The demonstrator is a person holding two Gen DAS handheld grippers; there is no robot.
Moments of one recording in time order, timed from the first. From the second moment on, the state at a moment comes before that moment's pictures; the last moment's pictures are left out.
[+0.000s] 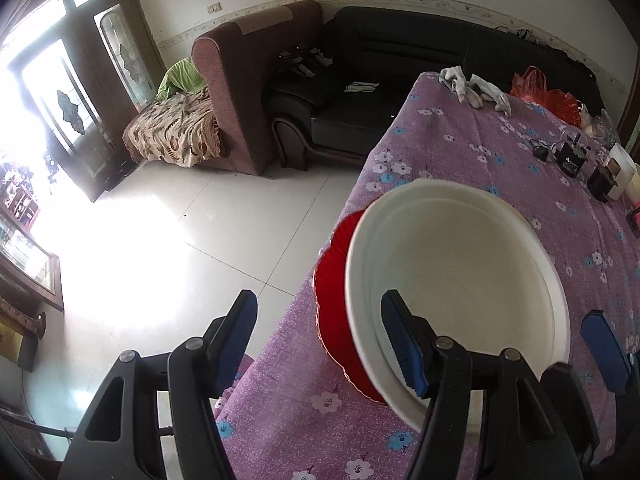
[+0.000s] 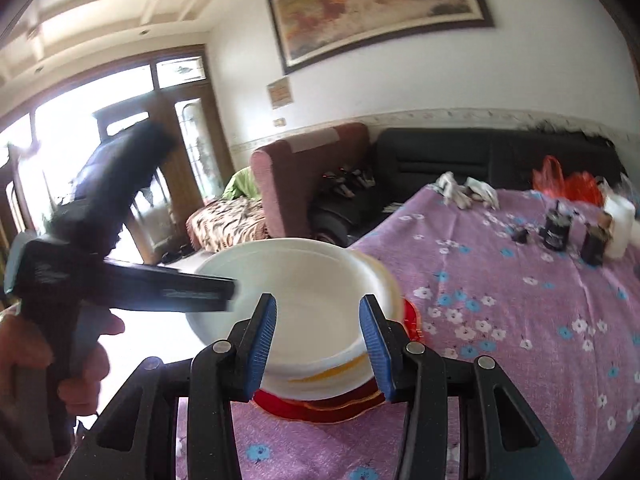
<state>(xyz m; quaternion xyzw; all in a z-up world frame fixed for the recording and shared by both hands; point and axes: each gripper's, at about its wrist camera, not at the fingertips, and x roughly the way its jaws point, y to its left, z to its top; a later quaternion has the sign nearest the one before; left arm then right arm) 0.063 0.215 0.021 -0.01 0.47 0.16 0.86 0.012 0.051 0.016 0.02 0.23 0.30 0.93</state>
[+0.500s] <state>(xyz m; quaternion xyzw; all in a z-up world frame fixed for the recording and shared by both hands) 0.071 0.238 0.015 -0.08 0.46 0.15 0.87 -0.003 0.082 -0.003 -0.06 0.19 0.29 0.94</state>
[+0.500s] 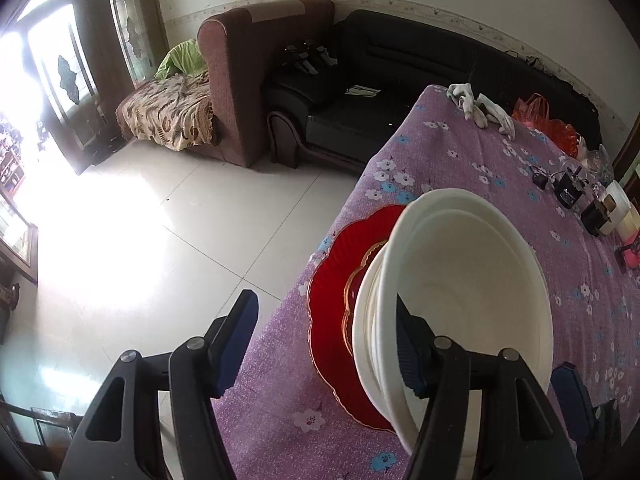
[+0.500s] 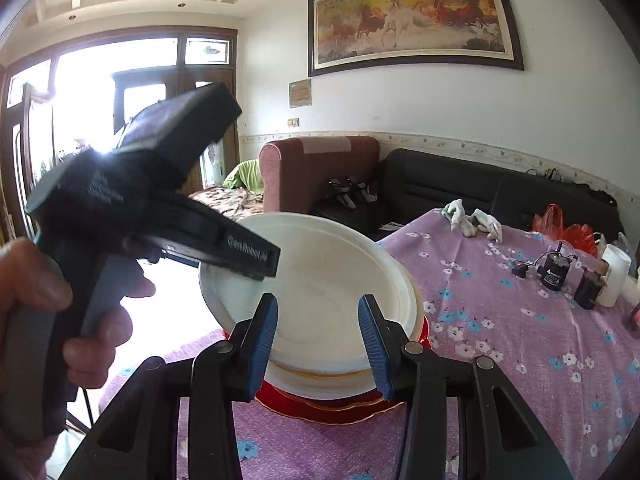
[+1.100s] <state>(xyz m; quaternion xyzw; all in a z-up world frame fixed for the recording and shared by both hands) 0.090 0.250 0.016 -0.10 0.43 0.03 0.90 0.010 0.068 0.002 -0.02 0.20 0.29 0.94</state>
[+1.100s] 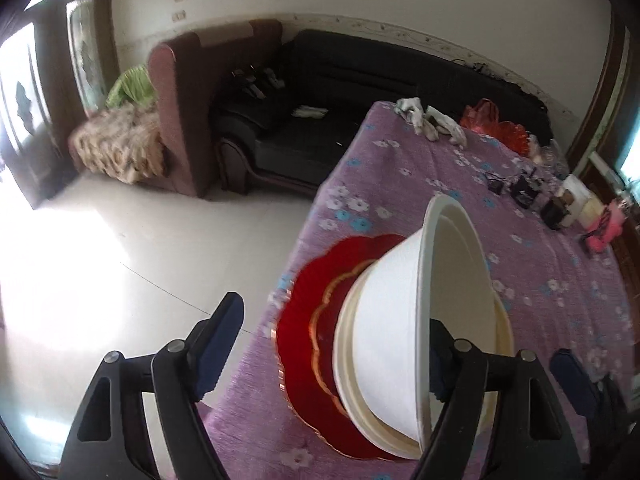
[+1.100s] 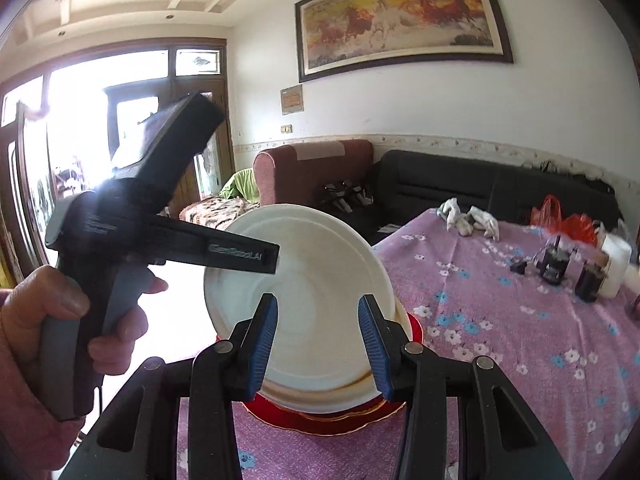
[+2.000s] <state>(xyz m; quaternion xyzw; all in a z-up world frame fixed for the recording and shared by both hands) 0.038 0.252 0.035 -0.15 0.44 0.04 0.88 0.033 0.007 0.015 0.06 0.21 0.24 0.95</state>
